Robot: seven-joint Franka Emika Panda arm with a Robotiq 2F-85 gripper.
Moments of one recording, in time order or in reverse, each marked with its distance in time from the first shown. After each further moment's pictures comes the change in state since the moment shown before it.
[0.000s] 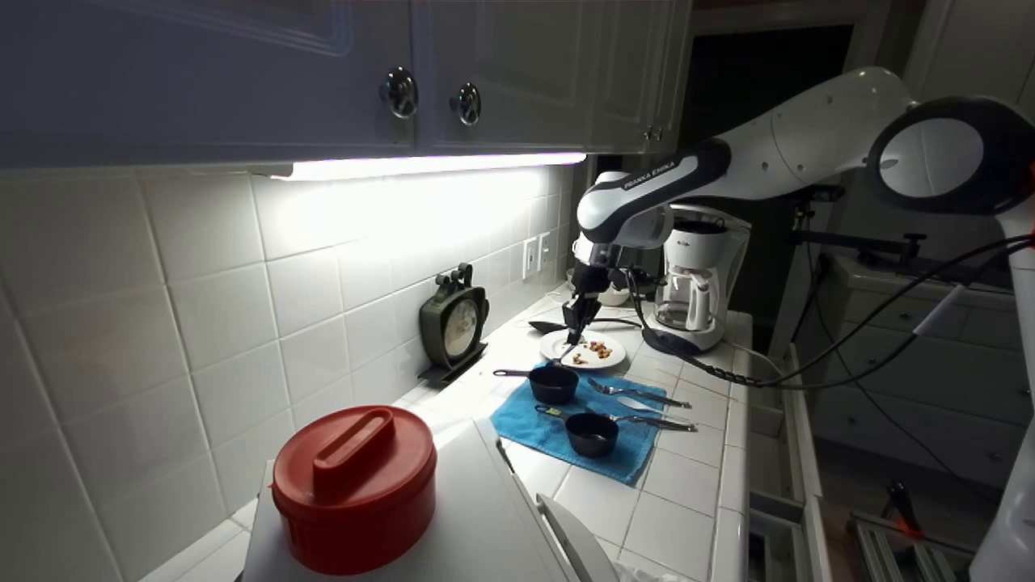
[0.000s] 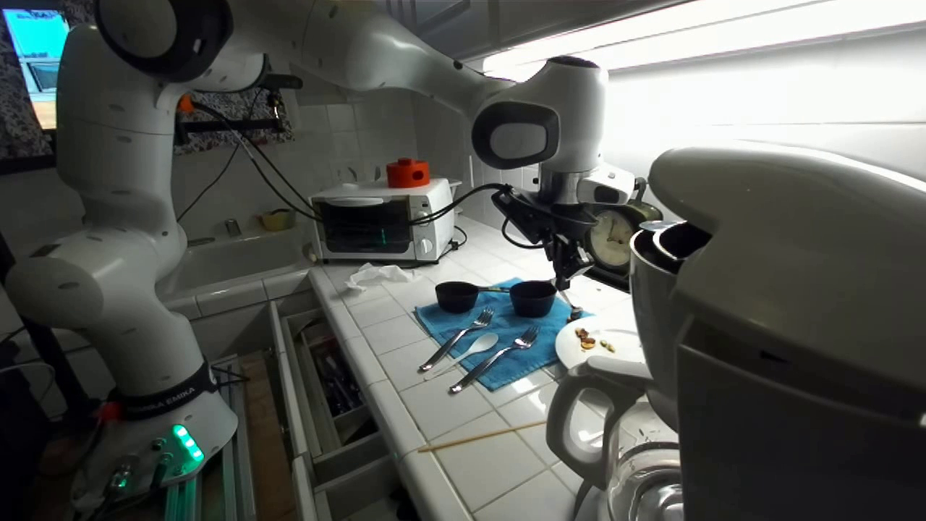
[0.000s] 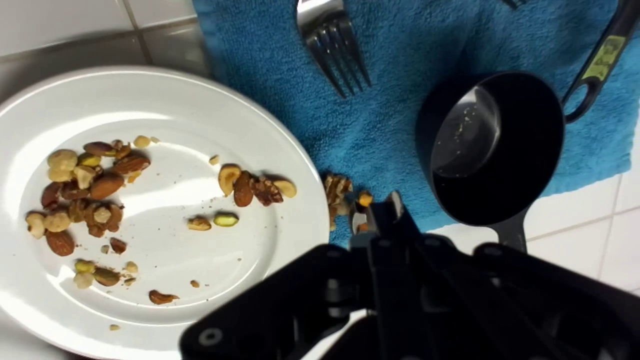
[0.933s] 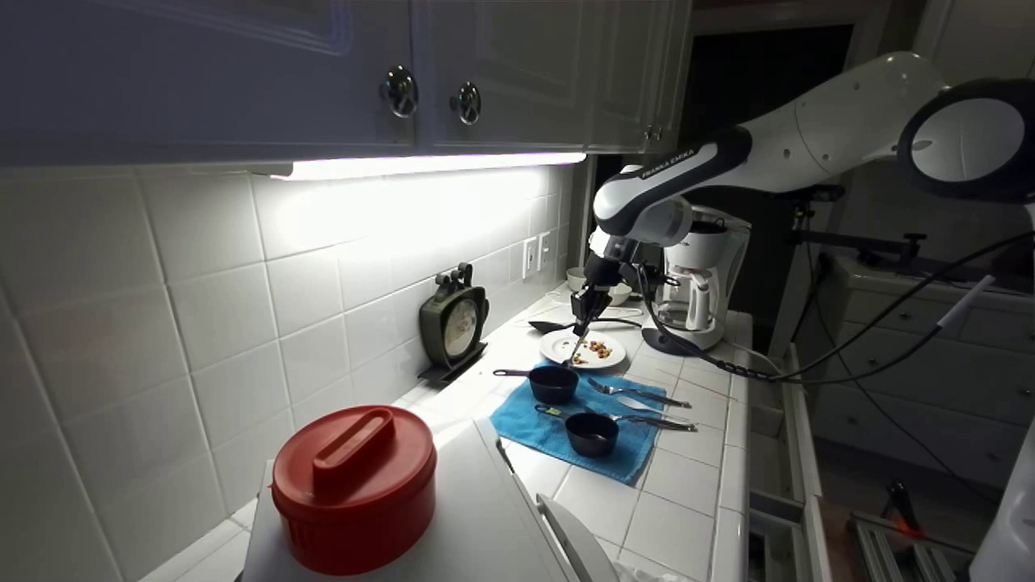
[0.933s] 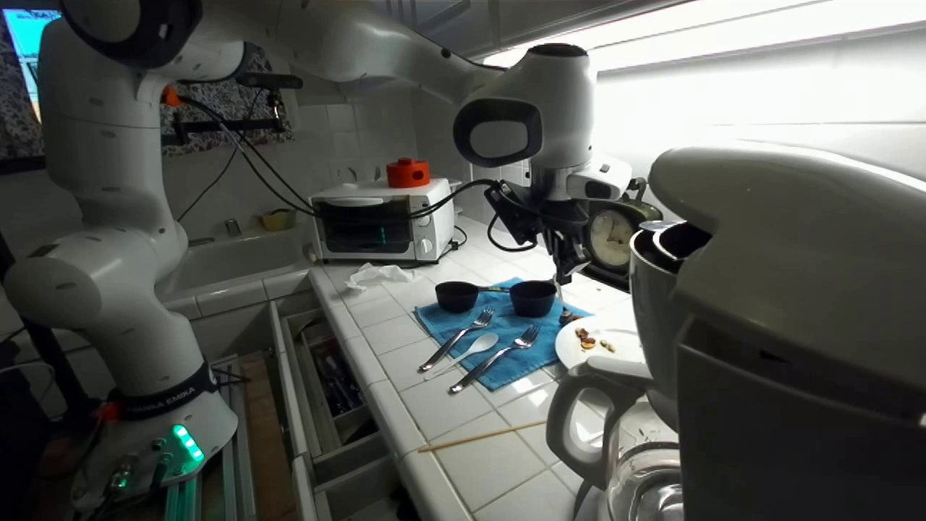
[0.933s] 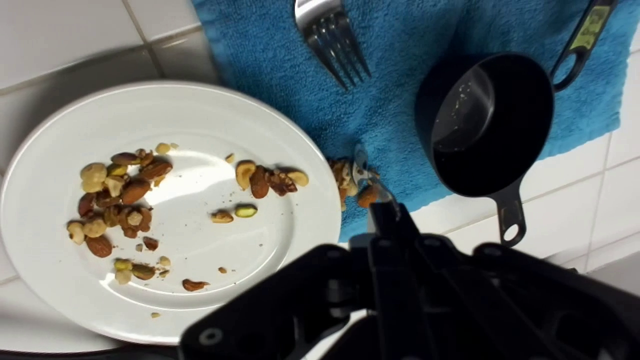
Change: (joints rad) arm -0.016 -0.080 -0.012 -0.100 0.074 0.084 0.000
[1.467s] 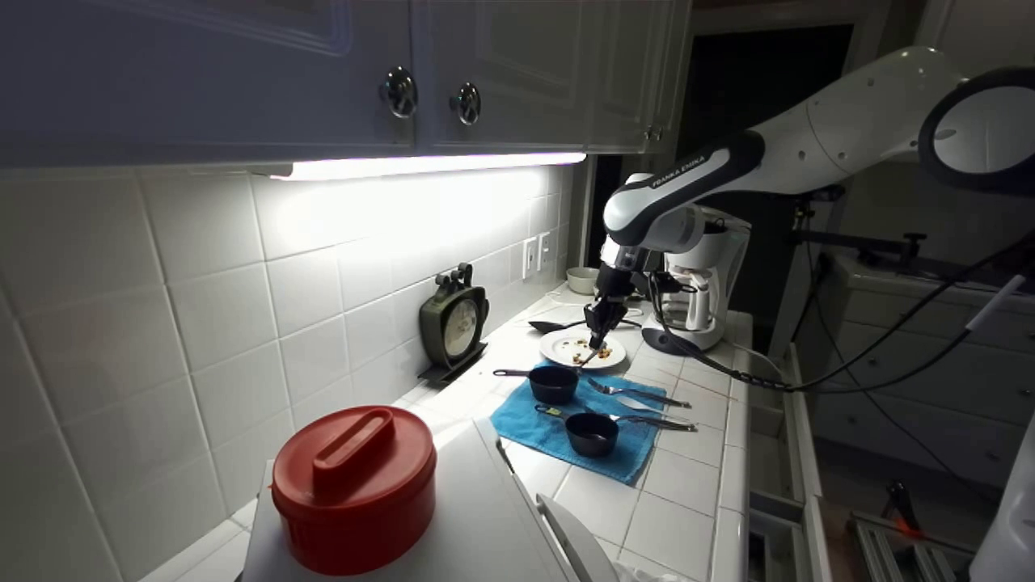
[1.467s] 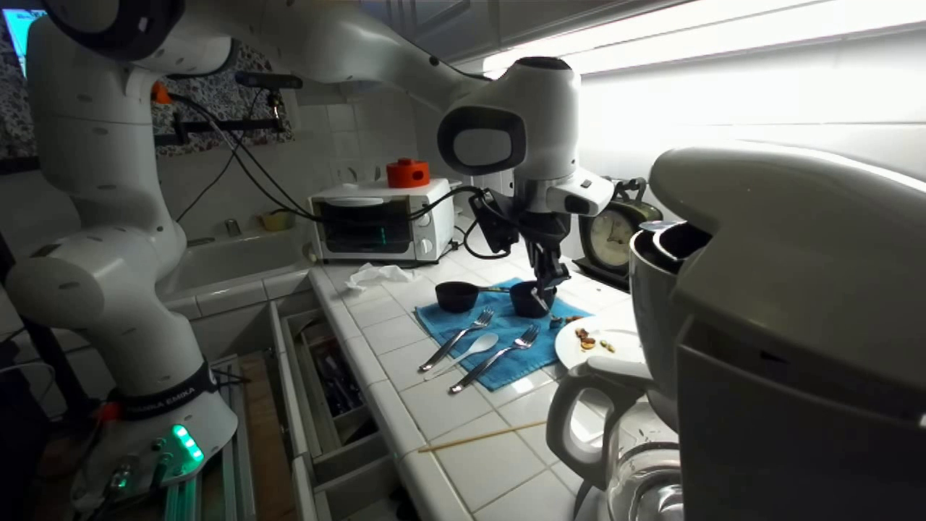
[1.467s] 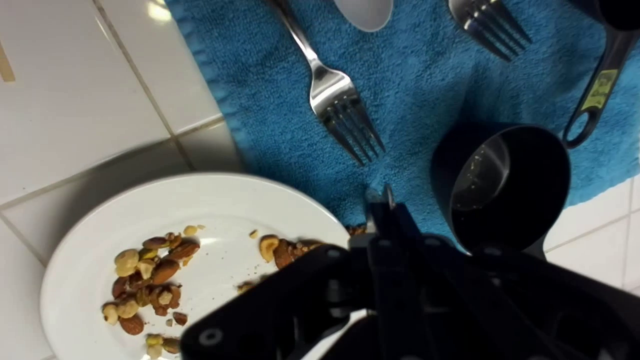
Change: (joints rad) arm 0.025 -0.047 -0.033 -0.095 -0.045 -0.012 0.067
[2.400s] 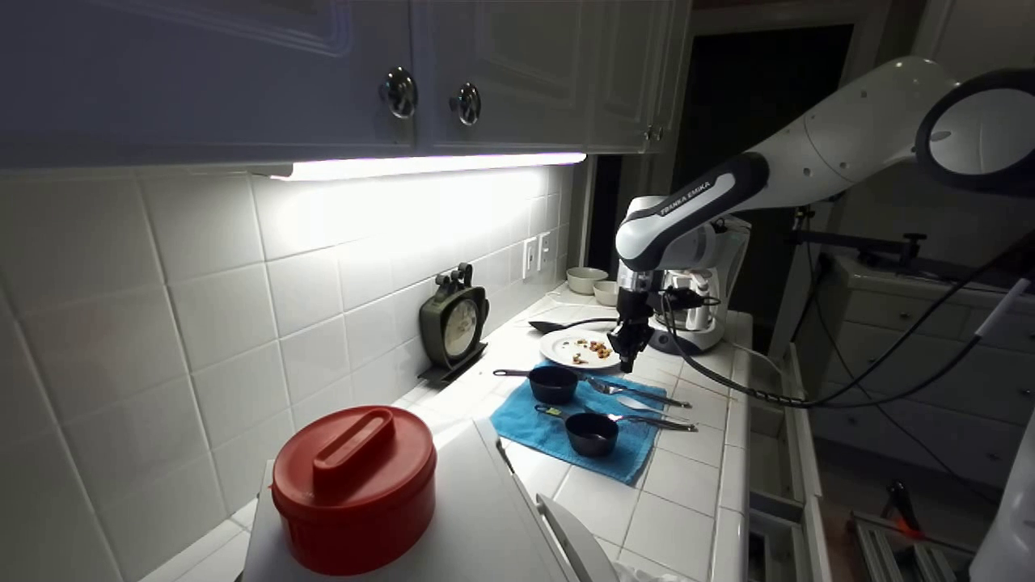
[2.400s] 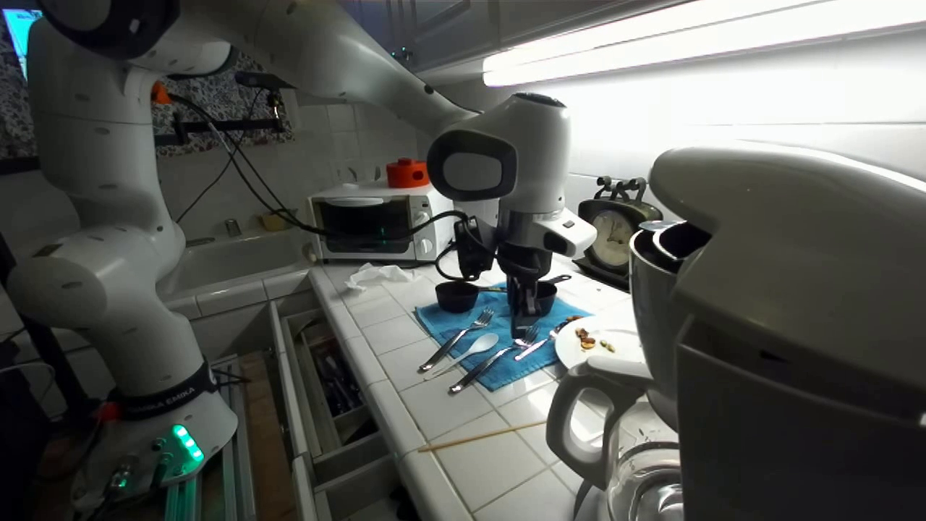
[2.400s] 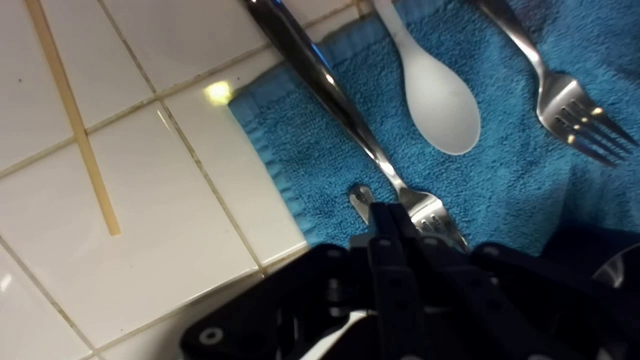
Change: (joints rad) arm 0.018 0.000 -0.056 -0.088 -0.127 -0.041 0.123
